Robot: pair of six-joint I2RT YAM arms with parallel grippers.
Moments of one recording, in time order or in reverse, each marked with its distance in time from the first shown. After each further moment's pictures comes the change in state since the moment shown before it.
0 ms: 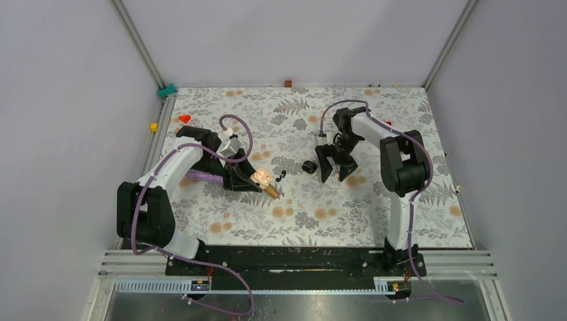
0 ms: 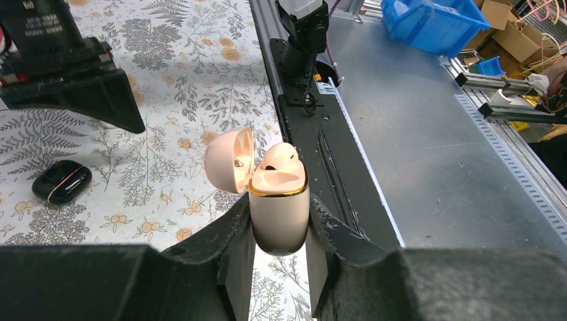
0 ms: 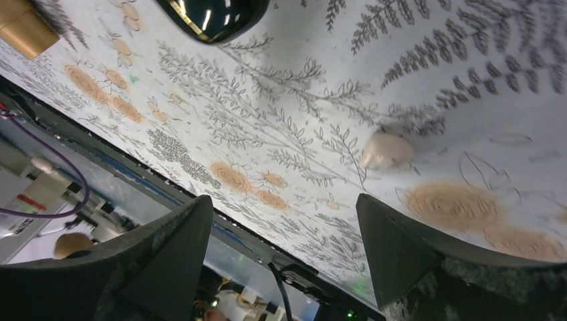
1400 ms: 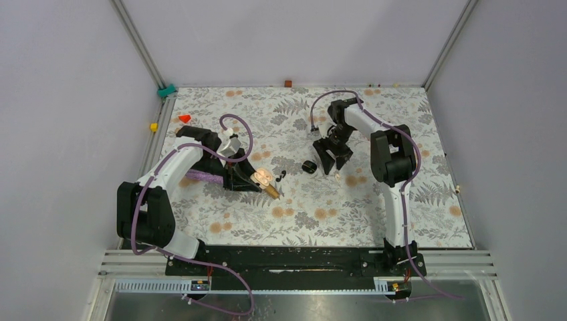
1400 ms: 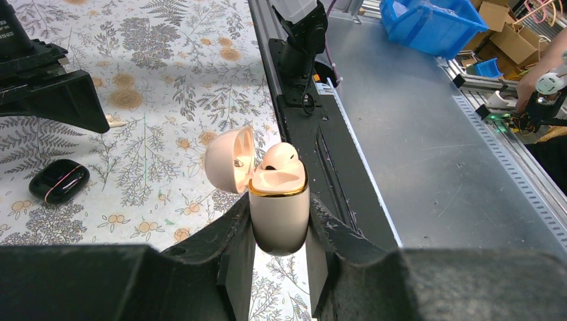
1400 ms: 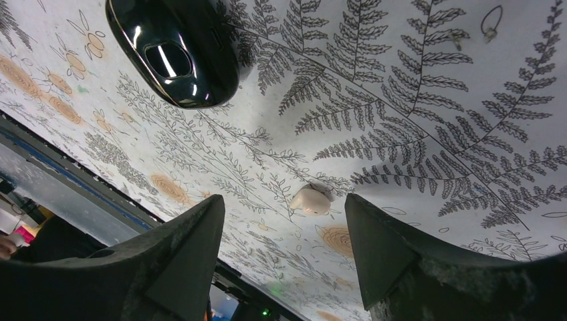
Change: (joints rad) left arm -0.002 0.000 0.002 0.000 0.000 -0.010; right arm 0.000 0.161 0.276 -0.108 0.077 -0.273
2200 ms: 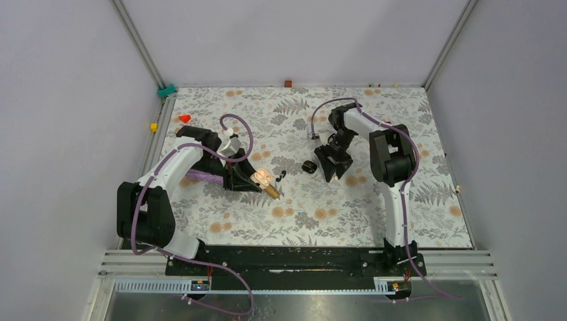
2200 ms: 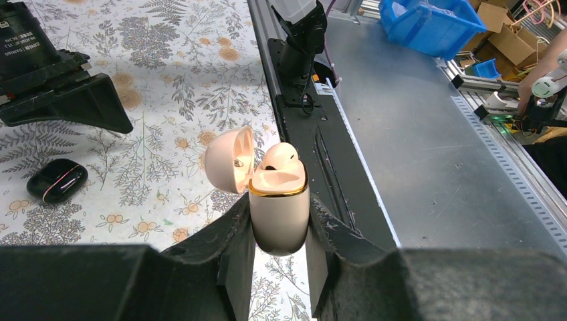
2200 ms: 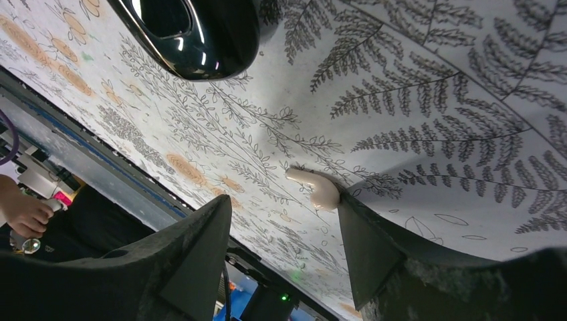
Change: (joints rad) left arm -0.002 0.000 0.000 0.000 0.000 -0.005; right arm 0.000 0.006 -0.066 -0.039 -0.053 -0.007
